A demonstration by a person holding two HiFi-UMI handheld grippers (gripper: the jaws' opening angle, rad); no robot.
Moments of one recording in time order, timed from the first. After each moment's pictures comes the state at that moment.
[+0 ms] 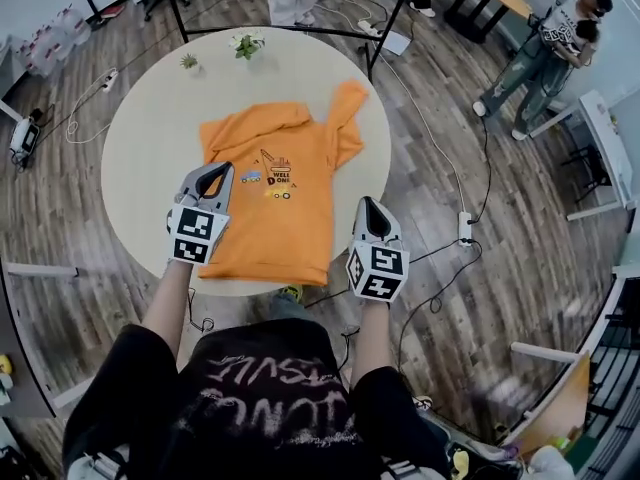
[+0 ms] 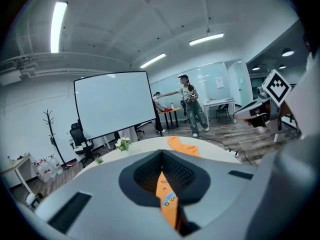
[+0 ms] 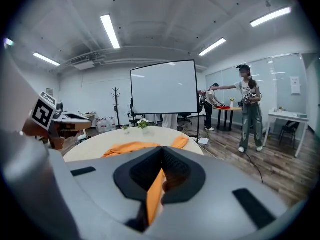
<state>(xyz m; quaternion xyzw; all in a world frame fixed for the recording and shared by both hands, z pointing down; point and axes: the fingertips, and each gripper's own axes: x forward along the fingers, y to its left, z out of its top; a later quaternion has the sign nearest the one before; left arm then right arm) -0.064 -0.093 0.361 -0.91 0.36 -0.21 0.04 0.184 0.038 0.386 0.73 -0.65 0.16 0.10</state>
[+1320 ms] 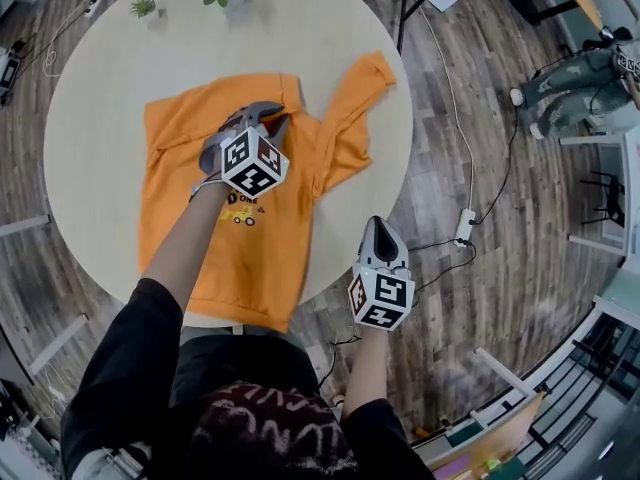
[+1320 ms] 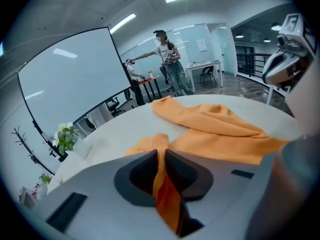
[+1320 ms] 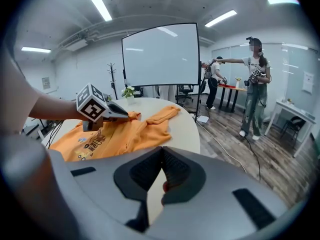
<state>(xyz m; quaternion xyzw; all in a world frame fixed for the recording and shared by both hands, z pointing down) 0.138 -0.273 0.585 -0.88 0.25 -0.41 0.06 0.286 -0.047 0.536 0.70 -0.64 0.26 0.20</state>
